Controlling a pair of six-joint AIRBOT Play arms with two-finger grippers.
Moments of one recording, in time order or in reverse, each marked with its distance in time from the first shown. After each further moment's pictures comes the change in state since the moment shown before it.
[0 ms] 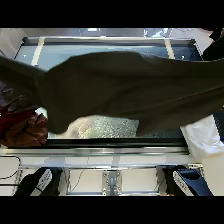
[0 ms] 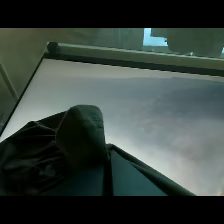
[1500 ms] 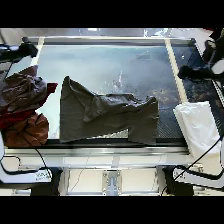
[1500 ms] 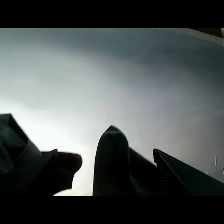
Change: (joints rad) left arm -0.045 -0.532 -0.055 -0.182 0.264 -0.033; right arm -0.276 -0.647 -0.422 -0.053 -0.531 0.064
